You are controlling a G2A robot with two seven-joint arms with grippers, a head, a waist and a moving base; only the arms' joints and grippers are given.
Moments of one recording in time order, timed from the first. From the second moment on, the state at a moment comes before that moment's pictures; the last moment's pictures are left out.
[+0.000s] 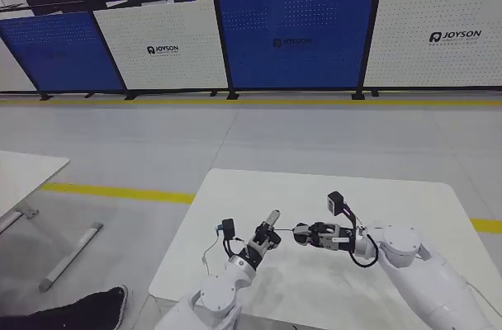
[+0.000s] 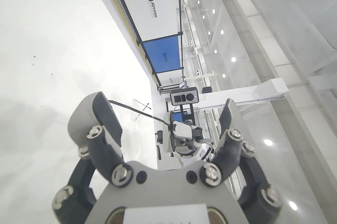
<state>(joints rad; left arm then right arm) 1.51 -1.20 -1.07 -1.70 -0.24 -0.06 0.10 -0.82 -1.21 0.74 -1.09 0.57 -0.03 0.99</state>
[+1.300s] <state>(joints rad) 1.55 -1.21 -1.09 -1.70 -0.15 -0.14 0.03 -0.82 -1.21 0.74 -1.09 0.57 -0.03 0.99</state>
